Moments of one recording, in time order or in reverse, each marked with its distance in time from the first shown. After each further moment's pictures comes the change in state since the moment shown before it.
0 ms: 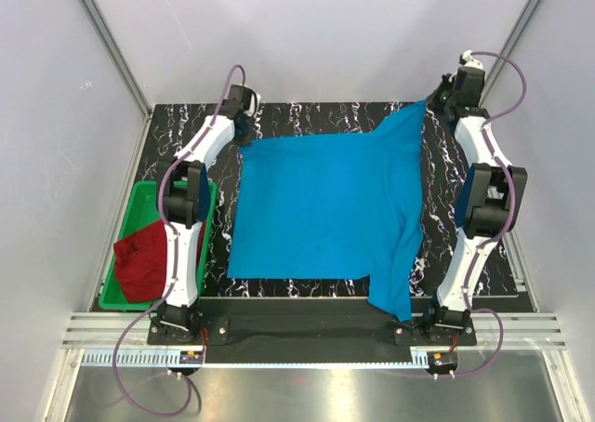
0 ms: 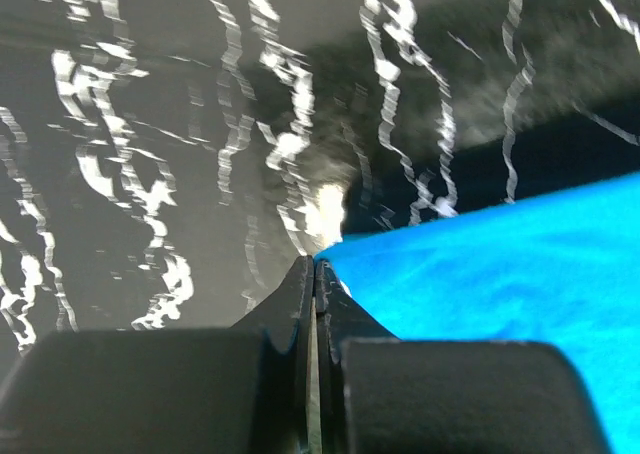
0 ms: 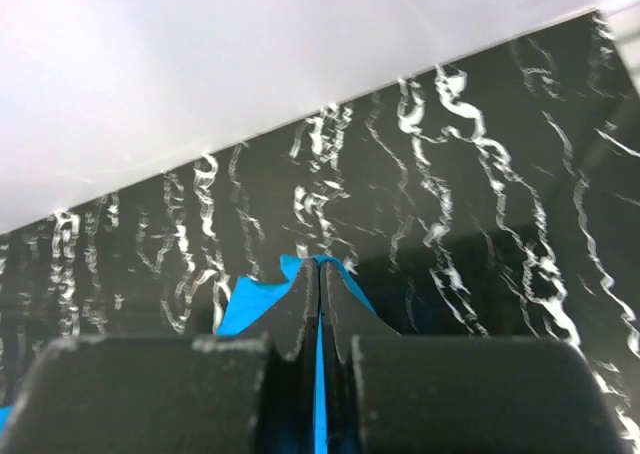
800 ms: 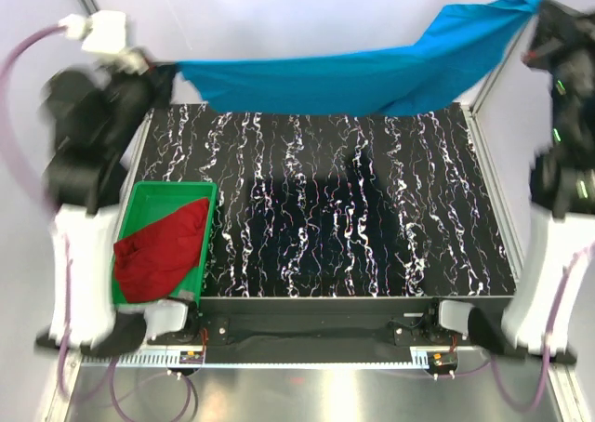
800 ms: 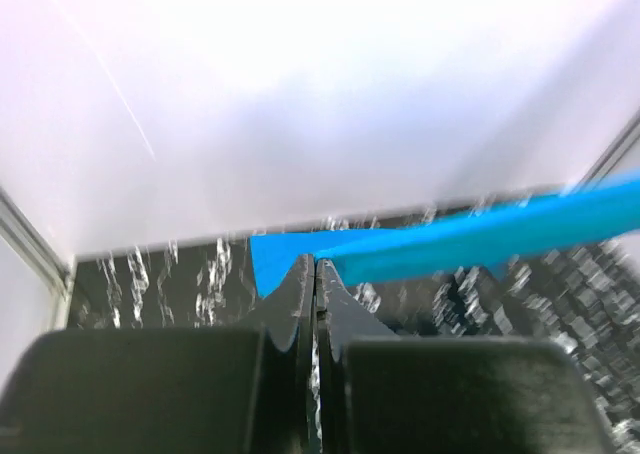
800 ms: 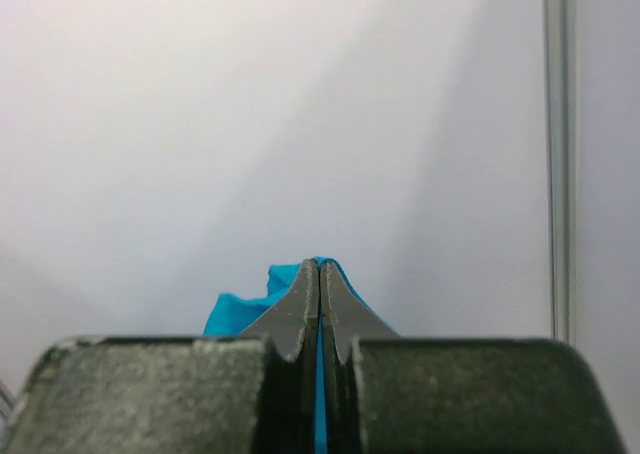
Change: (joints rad) left arm 0.065 -0.995 -0.068 0.064 0.260 -0.170; right arm -0.004 -0.735 0.317 -0.237 0.033 -0.045
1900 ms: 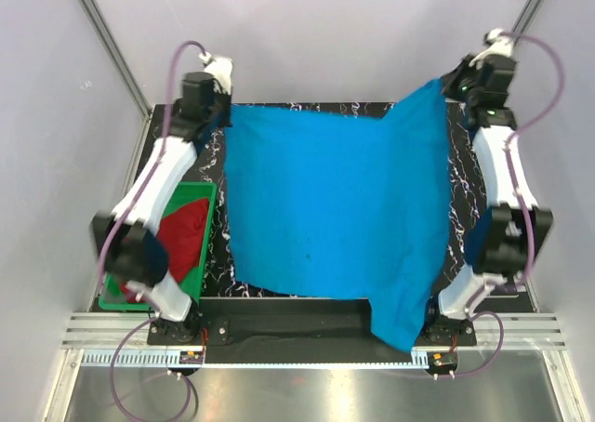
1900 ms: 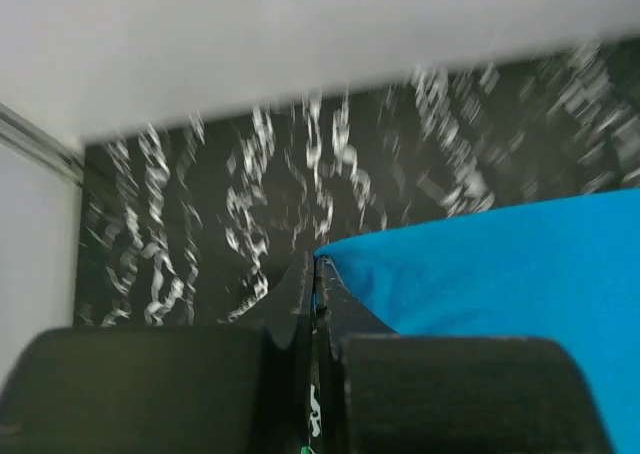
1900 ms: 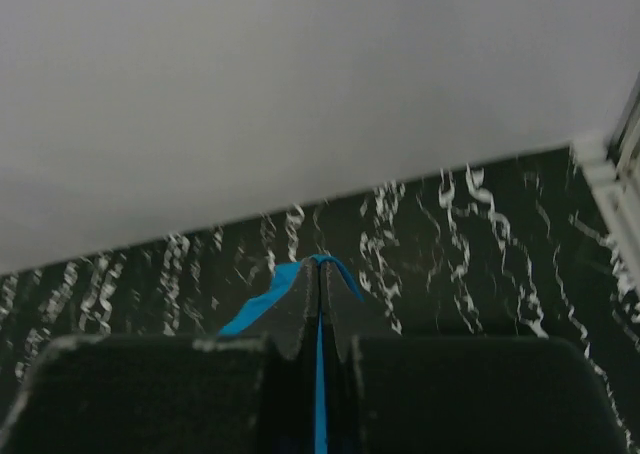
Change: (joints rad) left arm -0.064 0.220 -0.377 0.238 -0.192 0.147; right arm -0.001 0.344 -0.380 0.190 -0.092 0.024
